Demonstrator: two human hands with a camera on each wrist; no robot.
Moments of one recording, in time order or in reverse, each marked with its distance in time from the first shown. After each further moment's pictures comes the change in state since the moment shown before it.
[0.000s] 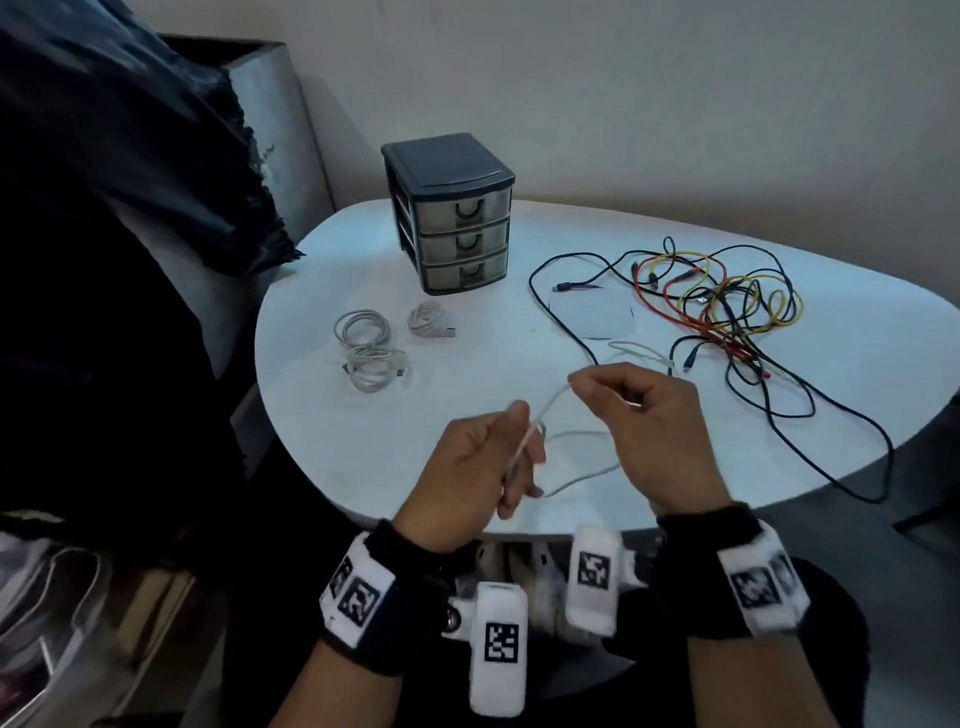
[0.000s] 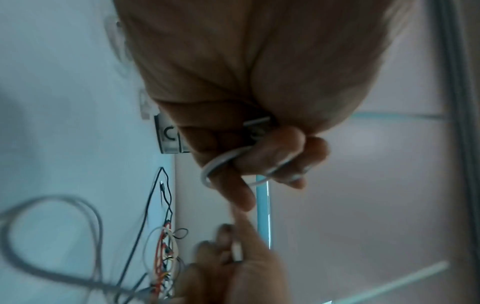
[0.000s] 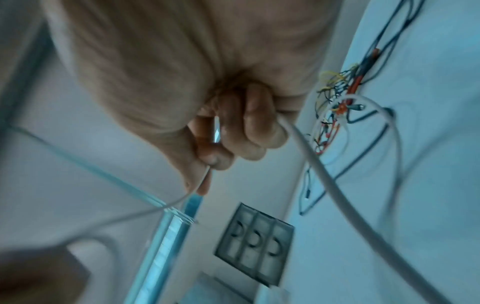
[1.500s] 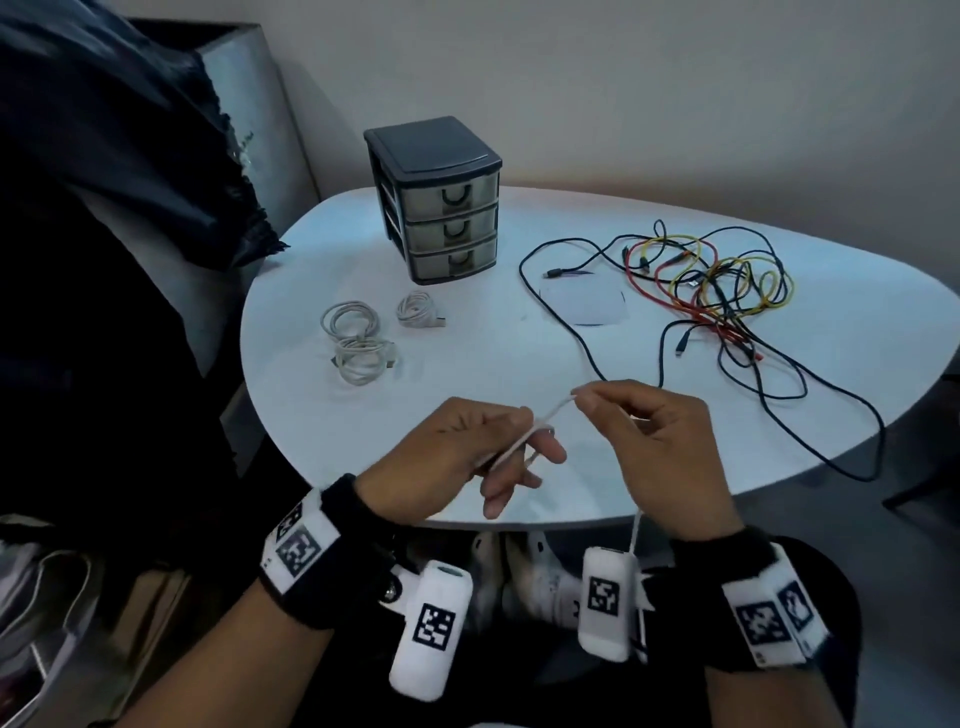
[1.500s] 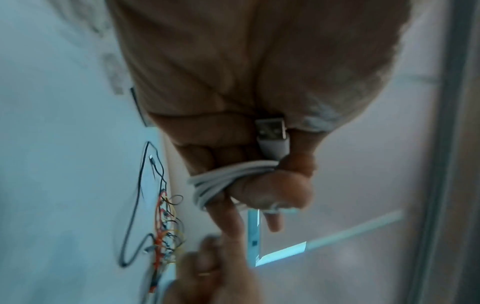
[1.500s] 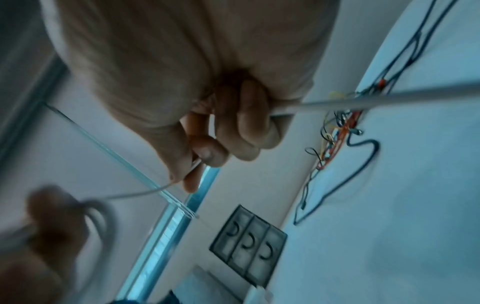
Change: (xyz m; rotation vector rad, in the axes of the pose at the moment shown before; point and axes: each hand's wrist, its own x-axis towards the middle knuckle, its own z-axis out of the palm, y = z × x) left_hand 0.009 0.013 -0.027 -0.004 -0.387 -0.131; right_hand -0.023 0.010 -0.009 -0.005 0.023 -0.009
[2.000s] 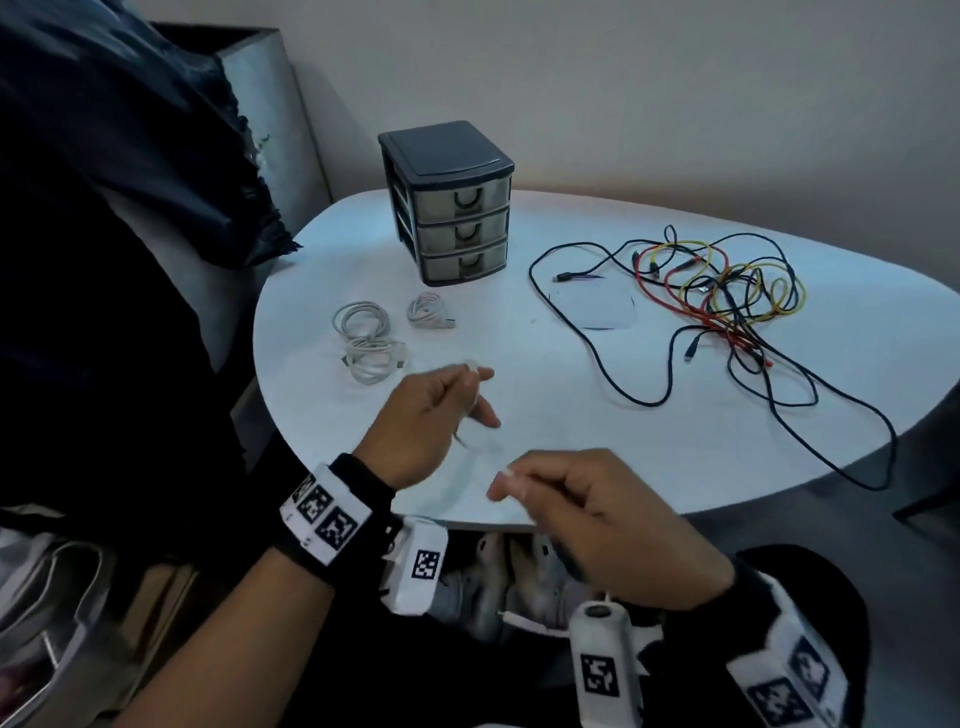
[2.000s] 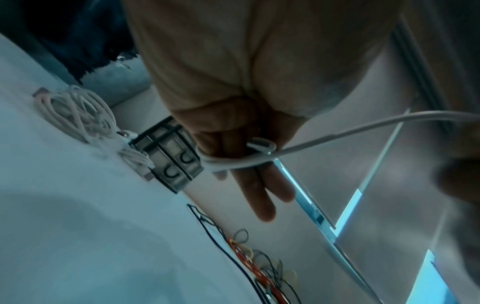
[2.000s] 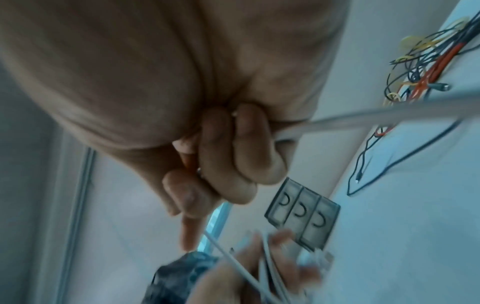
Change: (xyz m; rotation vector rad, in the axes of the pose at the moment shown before) left_hand 0.017 -0.023 -0.041 0.437 0.459 0.098; right_hand -0.031 -0.030 0.020 -0.141 -0.649 -0.069
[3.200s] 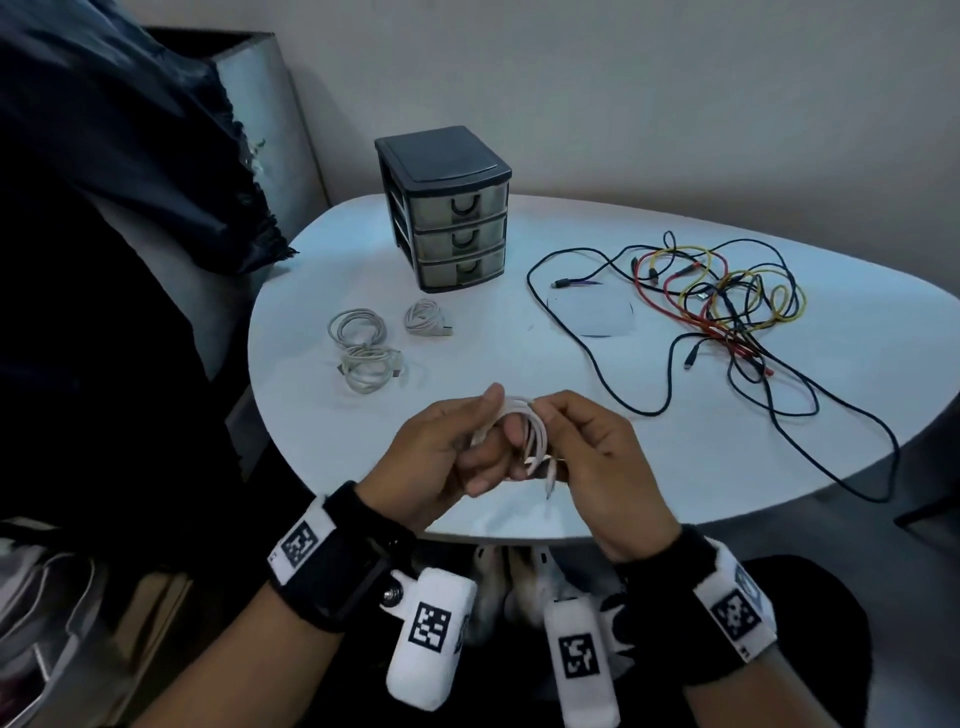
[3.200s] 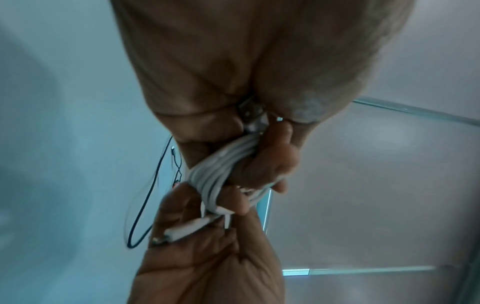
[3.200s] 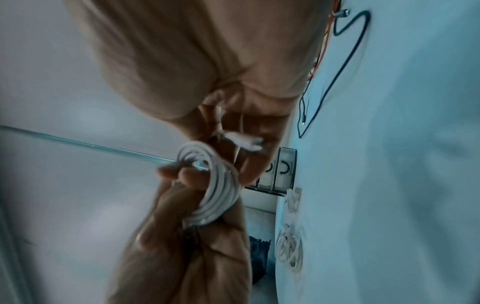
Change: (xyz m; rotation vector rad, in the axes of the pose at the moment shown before) left_hand -0.017 0.029 0.020 -0.750 -0.305 -0.144; right_hand 0.040 0.028 0.001 0.477 0.381 0.082
